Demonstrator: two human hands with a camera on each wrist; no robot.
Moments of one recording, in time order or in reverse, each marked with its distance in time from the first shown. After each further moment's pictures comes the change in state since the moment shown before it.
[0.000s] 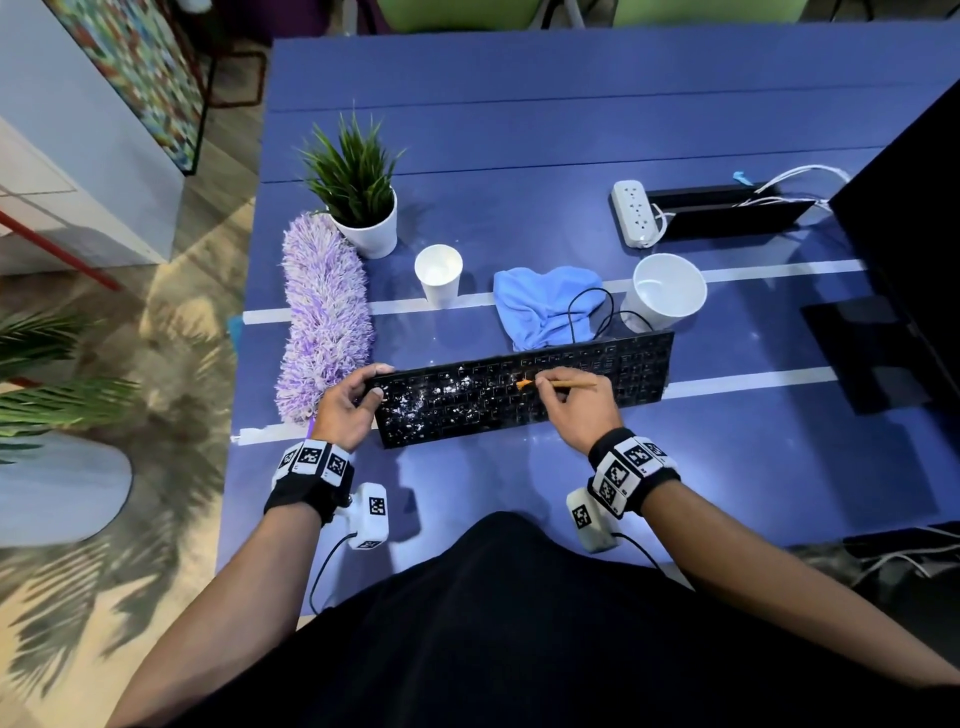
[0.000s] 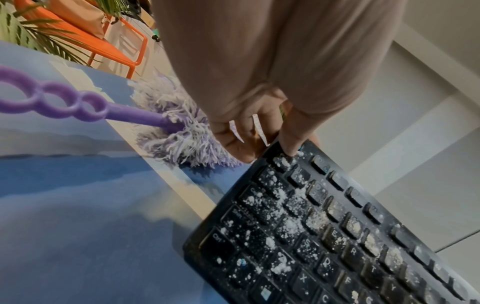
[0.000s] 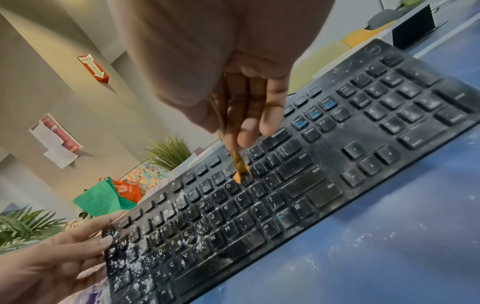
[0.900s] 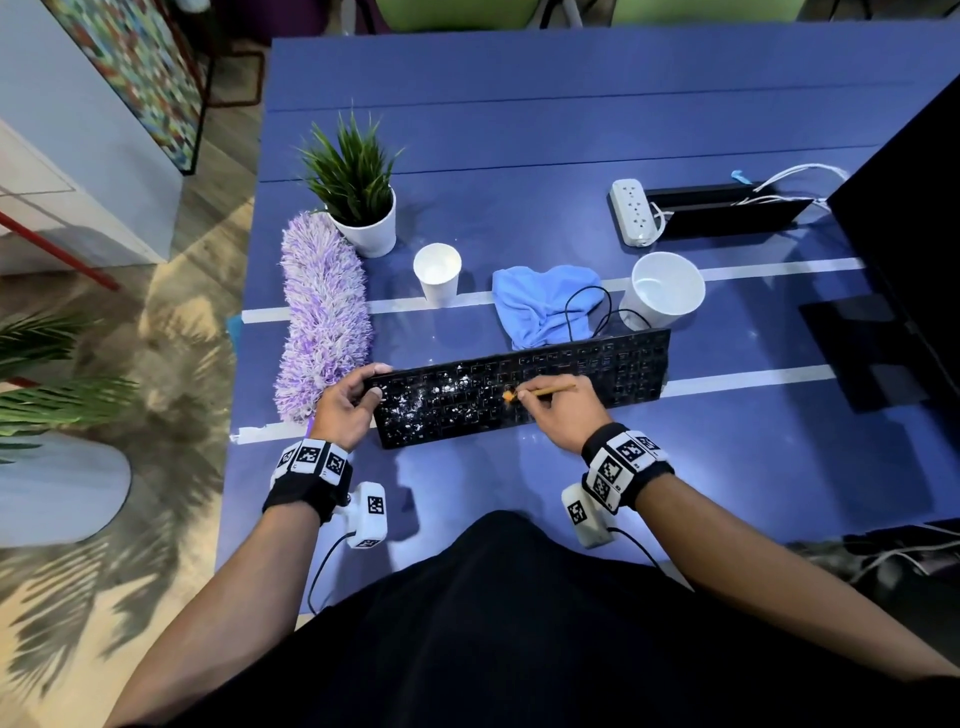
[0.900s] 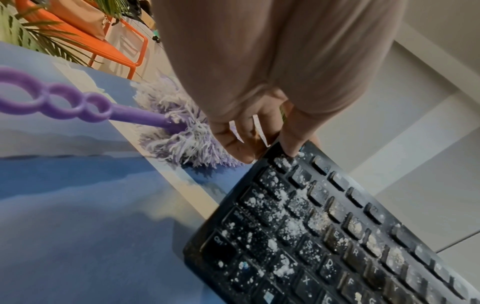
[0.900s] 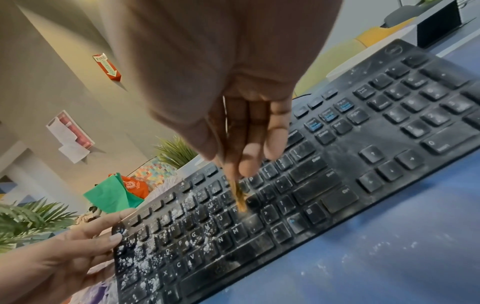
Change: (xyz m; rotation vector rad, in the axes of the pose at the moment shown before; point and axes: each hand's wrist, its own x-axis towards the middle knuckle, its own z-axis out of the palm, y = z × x) left_hand -0.001 -0.001 0.001 0.024 0.012 -0.024; right_hand -0.002 -0.007 0.004 -0.028 -0.168 -0.064
